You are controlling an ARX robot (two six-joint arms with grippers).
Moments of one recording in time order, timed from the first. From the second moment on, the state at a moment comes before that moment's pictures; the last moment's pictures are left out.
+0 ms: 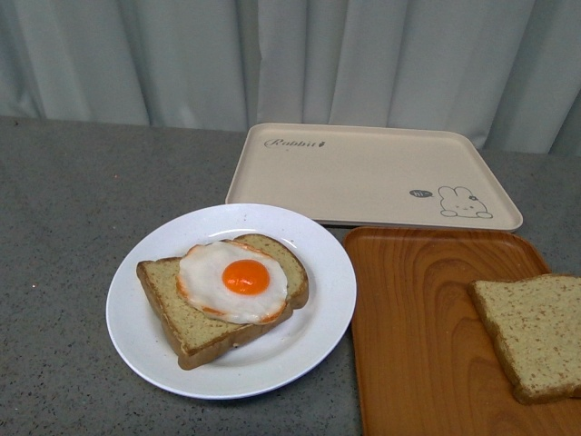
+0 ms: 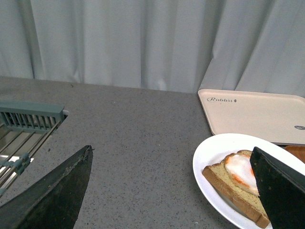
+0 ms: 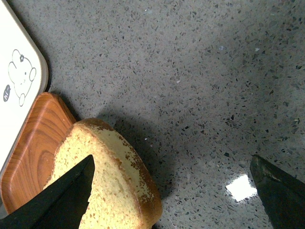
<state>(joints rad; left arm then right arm) 0.00 0.00 0.02 0.00 0.00 -0.01 -0.38 1.57 0.49 0.21 -0.29 0.63</state>
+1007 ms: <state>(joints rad) 0.00 0.00 0.02 0.00 0.00 -0.01 -0.18 1.72 0.55 0.29 -0.26 0.73</state>
